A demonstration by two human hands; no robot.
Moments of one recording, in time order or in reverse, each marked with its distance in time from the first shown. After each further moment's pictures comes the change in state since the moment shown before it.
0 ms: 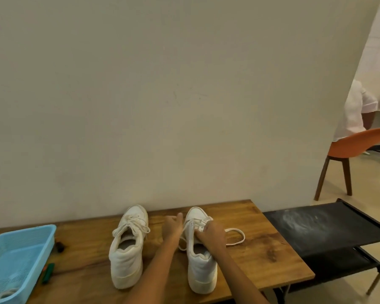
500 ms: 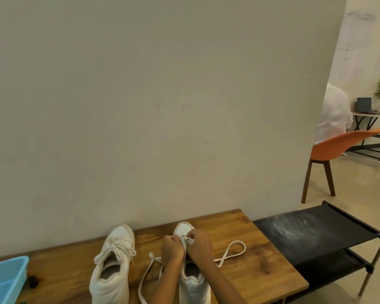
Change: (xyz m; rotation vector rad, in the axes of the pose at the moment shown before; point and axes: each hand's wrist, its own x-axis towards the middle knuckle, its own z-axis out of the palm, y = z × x) left_hand 0.001 -0.010 0.040 0.024 0.091 -0.024; right_hand 0.010 -0.007 0.002 0.110 0.026 -0.102
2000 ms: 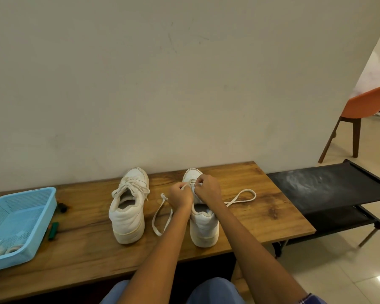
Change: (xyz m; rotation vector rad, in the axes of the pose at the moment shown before) left_hand -0.027 -0.006 -0.018 -0.150 0.100 0.092; right_hand 0.012 -0.001 0.007 0.103 -0.089 0.016
